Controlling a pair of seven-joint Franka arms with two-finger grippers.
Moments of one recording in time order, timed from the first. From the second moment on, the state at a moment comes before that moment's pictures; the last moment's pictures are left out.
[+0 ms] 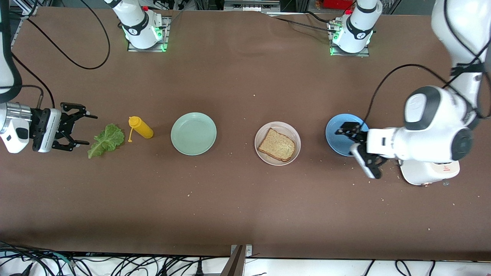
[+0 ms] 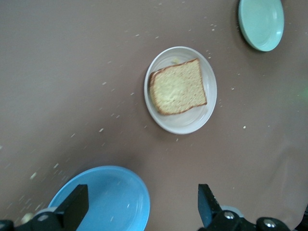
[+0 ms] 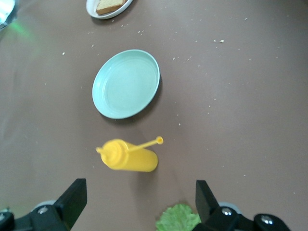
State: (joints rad) left arm 0.23 0.53 -0.40 -1.42 -0.19 1.67 0.65; right arm -0.29 0.37 0.09 -1.67 0.49 1.72 -1.55
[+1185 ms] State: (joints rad) left arm 0.20 0.24 -0.32 -1.30 0.08 1.48 0.19; right arm -0.43 0.71 0.09 -1.81 0.81 1.64 -2.26
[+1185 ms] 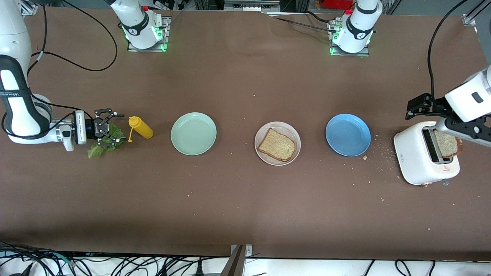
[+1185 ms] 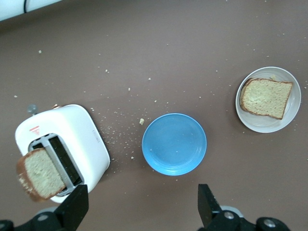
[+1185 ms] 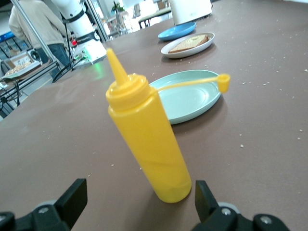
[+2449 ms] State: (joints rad) left arm 0.04 0.05 -0.07 -1.53 -0.04 1.56 0.18; right arm -0.37 0.82 0.12 -1.81 0.96 1.65 -2.40
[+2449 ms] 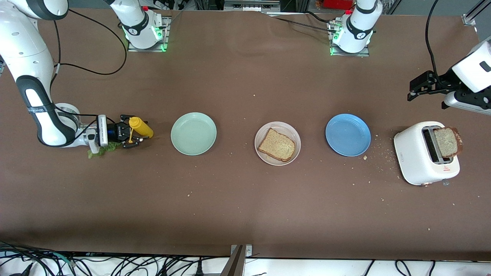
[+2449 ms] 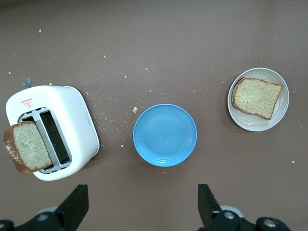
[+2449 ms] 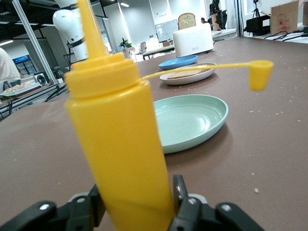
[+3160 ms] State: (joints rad) left arm 0.04 0.06 -0.07 -1.54 -0.04 1.56 0.18; right arm -0.17 0.70 0.12 -1.61 0.92 1.73 -2.11
